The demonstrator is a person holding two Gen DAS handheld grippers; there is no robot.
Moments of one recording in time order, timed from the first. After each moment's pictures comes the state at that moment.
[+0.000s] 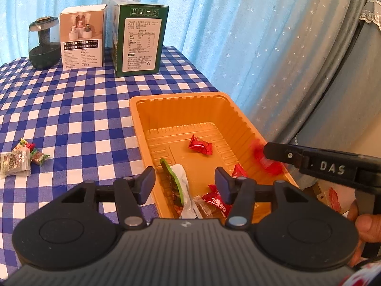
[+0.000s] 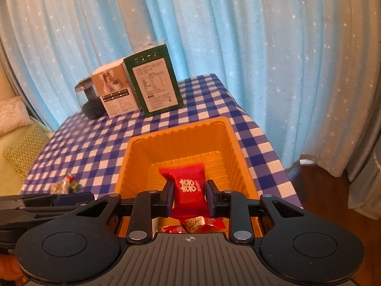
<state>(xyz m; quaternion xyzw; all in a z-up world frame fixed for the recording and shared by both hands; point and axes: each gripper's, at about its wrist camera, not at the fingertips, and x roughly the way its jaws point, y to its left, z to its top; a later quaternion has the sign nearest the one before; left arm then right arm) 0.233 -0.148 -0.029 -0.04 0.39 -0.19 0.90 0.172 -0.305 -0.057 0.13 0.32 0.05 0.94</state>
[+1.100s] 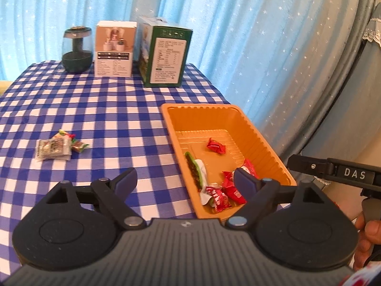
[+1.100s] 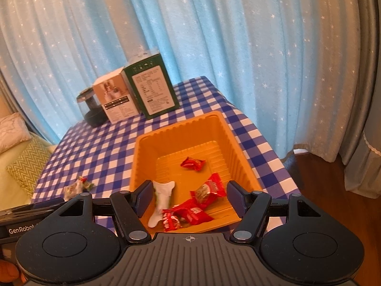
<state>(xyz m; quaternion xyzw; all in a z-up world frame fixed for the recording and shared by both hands) 0.170 -0.095 0.001 -0.06 0.36 -0.15 0.92 0.103 -0.288 -0.030 0.15 0.31 0.04 0.94</state>
